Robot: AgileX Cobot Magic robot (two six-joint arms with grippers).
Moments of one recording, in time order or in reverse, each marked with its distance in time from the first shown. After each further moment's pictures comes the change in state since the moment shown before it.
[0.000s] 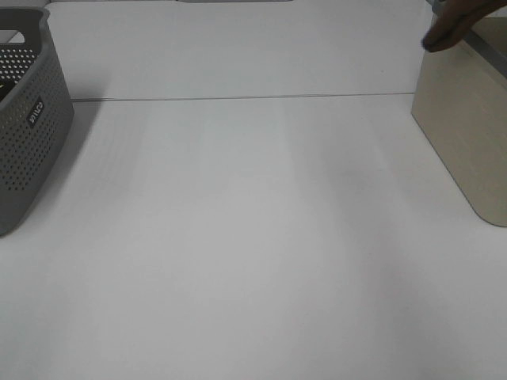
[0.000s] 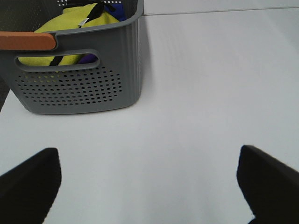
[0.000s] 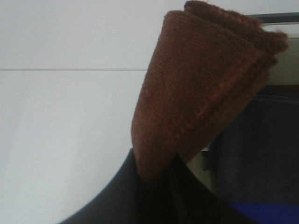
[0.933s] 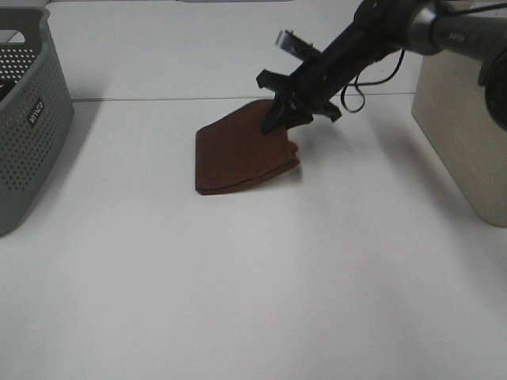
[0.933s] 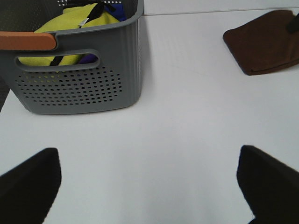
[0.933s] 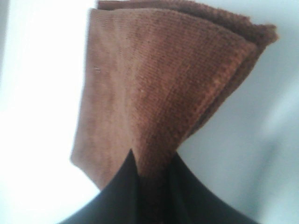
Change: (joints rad) left arm 0.000 0.000 0.000 0.000 0.000 0.000; right arm 0.395 0.545 0.000 0.321 -0.131 -0.091
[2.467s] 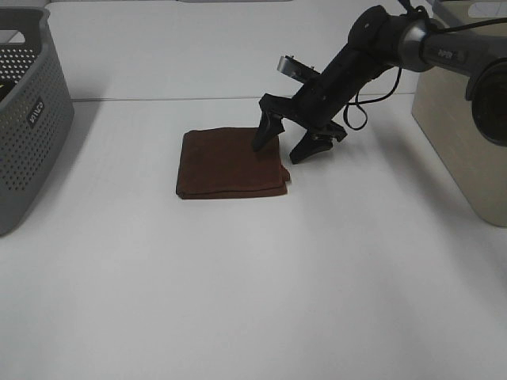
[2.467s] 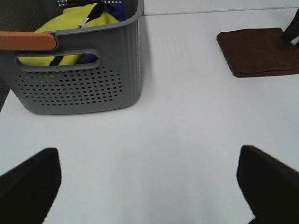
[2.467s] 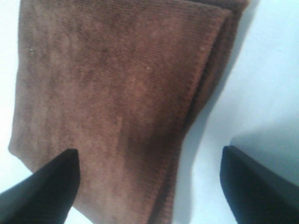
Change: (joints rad) left arm 0.000 0.000 0.000 0.000 0.000 0.000; right arm 0.000 0.091 -0.007 -0.067 0.019 0.075
